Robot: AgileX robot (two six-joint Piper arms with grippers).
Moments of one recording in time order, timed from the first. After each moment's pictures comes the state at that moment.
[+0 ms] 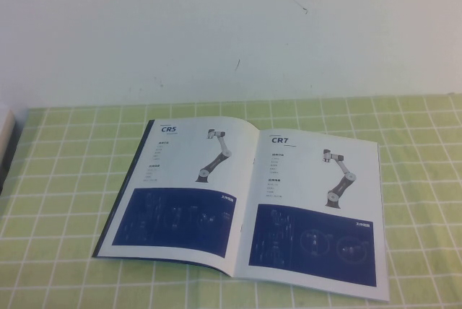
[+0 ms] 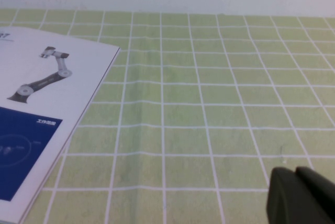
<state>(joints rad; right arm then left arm) 0.00 -0.01 0.02 -0.08 0.42 0.03 -0.04 -0.01 0.01 -0.06 0.37 -0.02</state>
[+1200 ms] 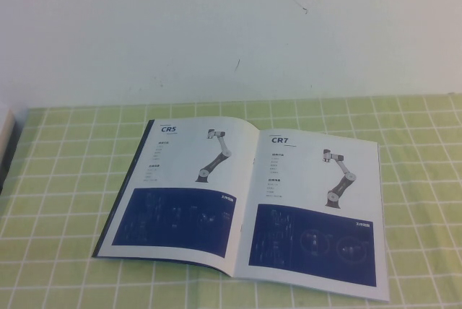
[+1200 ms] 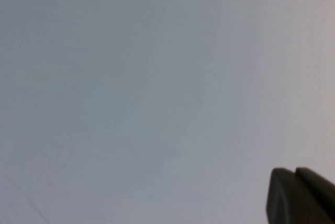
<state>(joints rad) 0.00 -0.01 -0.03 -0.07 -0.42 -0.04 -0.04 -0.01 -0.01 -0.08 -0.41 -0.10</state>
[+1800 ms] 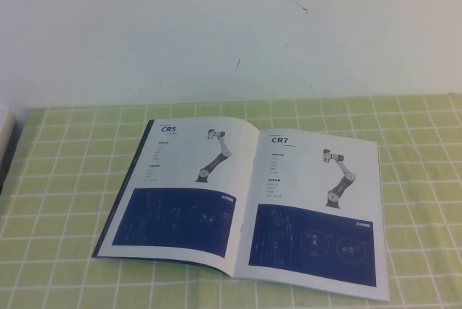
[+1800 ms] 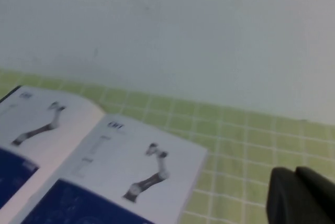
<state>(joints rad) 0.00 0.61 -0.72 0.38 0.61 -0.42 -0.04 0.44 -0.58 -0.10 0.41 -0.04</state>
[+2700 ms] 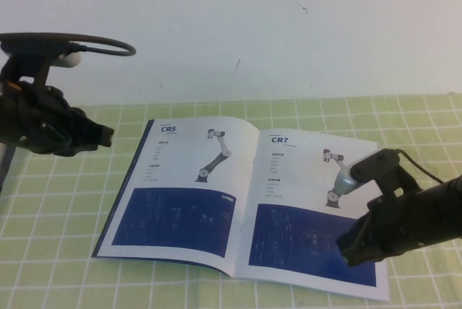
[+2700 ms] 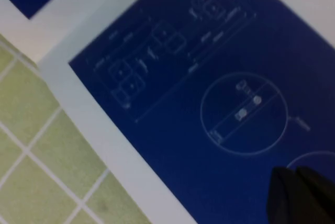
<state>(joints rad) 0.34 1.74 -0.79 1.06 0.44 -1.20 -0.10 1.44 -1.13 -0.37 0.73 0.35</state>
